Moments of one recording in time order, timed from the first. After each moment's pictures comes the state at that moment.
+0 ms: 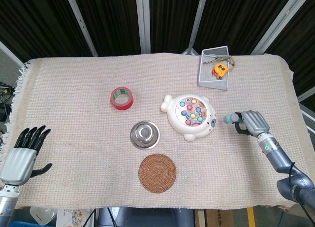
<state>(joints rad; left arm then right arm) -0.13 -1.09 -0.01 -1.81 1.55 1.44 0.28 0.62 -1.34 0.08 -1.04 -1.45 0.81 0.47</state>
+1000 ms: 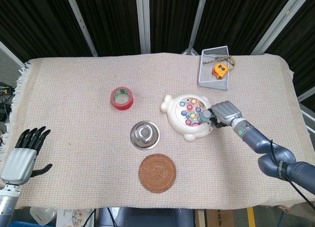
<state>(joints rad) -0.13 -1.11 -0.01 -1.78 1.53 1.43 0.25 0.92 -1.20 0.13 -1.30 -1.22 0.42 0.06</state>
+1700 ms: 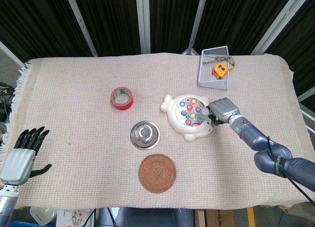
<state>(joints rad) -0.13 -1.12 0.00 -1.76 1.53 1.43 0.22 1.00 -1.16 0.10 -1.37 -1.02 0.42 -0.08</state>
